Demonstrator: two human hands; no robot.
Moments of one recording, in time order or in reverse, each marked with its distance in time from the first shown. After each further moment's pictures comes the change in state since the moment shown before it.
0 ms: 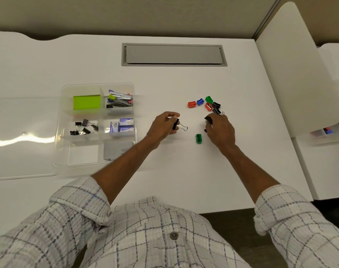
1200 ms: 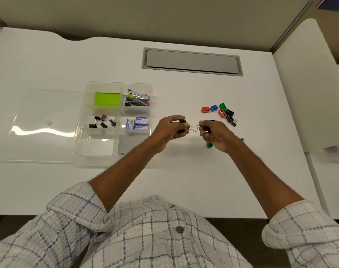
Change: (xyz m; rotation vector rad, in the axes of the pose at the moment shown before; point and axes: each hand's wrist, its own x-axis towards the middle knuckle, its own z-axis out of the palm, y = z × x) left_hand -0.036 0.012 -0.024 -0.283 -0.007 -0.076; right_hand 0.000 -0.076 -0.038 1.249 -0.626 0.595
